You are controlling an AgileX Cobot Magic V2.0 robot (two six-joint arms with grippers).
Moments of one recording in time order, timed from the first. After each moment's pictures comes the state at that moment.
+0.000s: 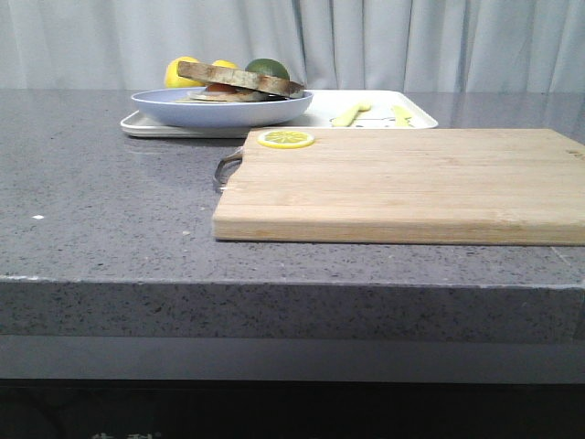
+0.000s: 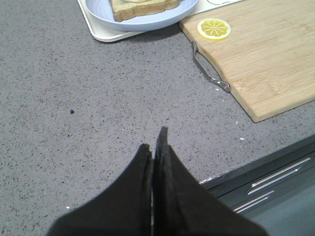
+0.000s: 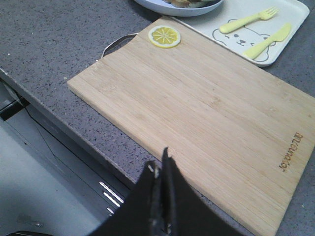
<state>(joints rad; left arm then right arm) -0.40 0.60 -0.80 -0.04 0.81 0.10 0.50 0.62 -0.81 0.07 0.80 -0.14</state>
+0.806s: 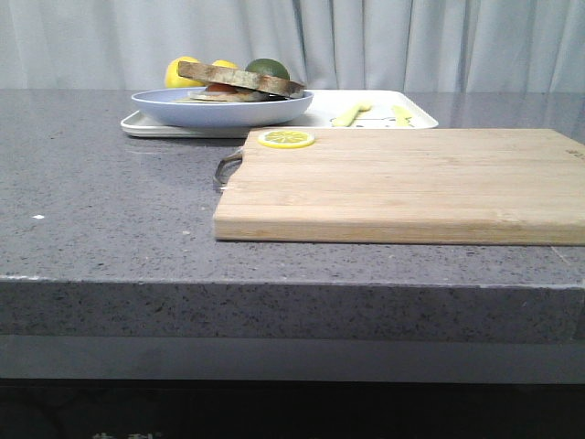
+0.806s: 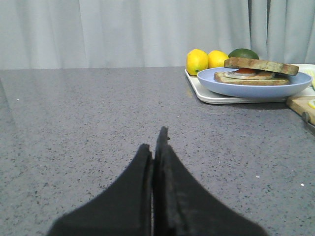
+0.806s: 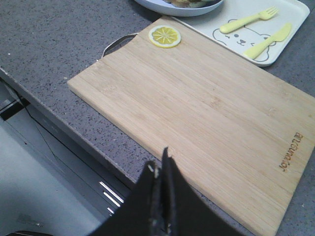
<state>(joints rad) -0.05 0.00 -0.02 -0.09 0.09 0.10 0.50 0.62 -0.81 0.07 0.80 -0.14</state>
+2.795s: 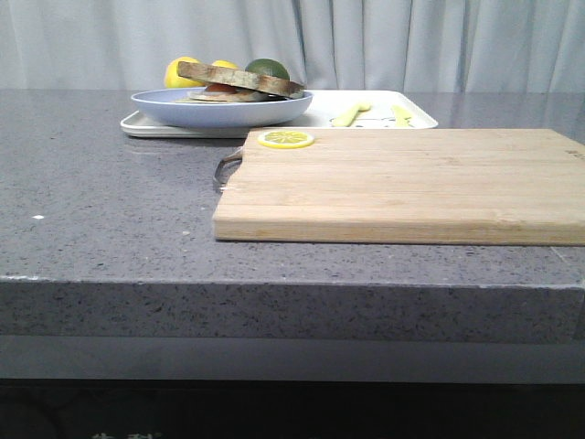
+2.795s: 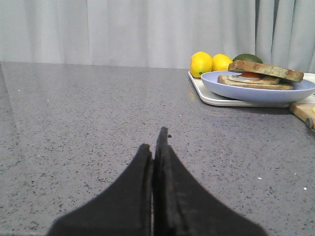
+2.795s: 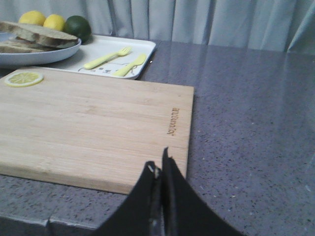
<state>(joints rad) -0.05 0.00 0.00 -0.13 0.06 0.10 0.04 0.03 -0.12 0.15 0.26 -0.14</state>
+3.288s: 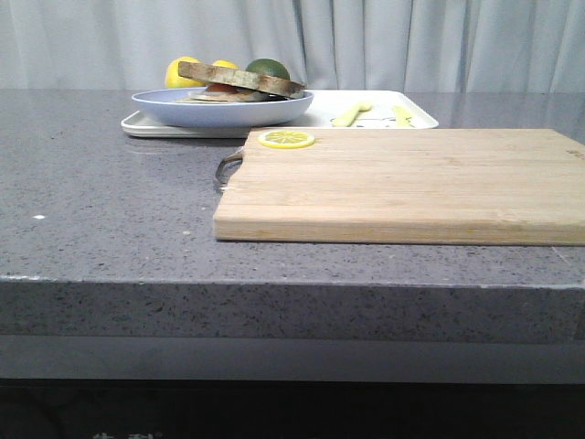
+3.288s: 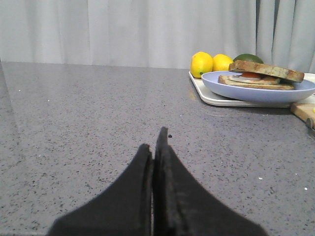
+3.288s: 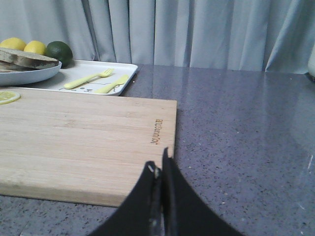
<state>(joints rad) -0.05 0.00 0.00 -0.13 0.06 0.10 0.02 -0.01 0.03 0.16 0.04 -0.14</state>
